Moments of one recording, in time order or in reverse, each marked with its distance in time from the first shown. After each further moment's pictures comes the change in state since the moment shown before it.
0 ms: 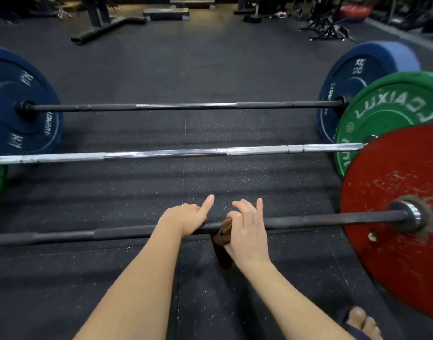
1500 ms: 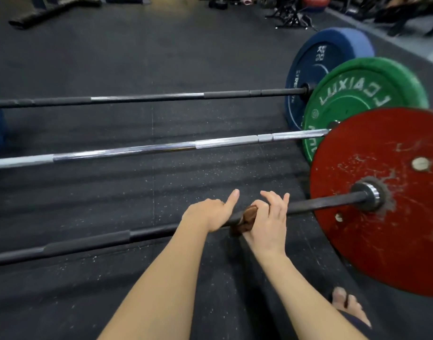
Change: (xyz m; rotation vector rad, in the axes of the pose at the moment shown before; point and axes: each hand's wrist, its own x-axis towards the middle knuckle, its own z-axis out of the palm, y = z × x) left_hand 0.009 0.112 0.026 -0.062 -0.126 0.127; right_hand -0.024 0.081 -0.034 -0.080 0.075 0.272
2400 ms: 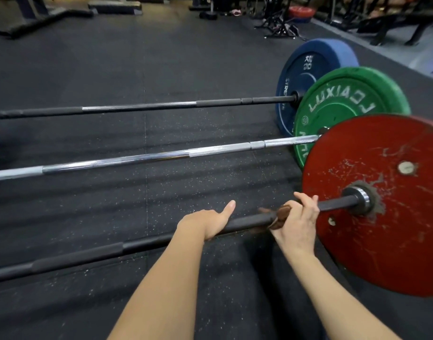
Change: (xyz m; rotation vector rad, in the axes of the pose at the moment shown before) left_hand 0.004 0.001 -0.003 -0.038 -0.152 -0.100; right_hand 0.007 0.075 -0.022 -0.098 0.032 0.159
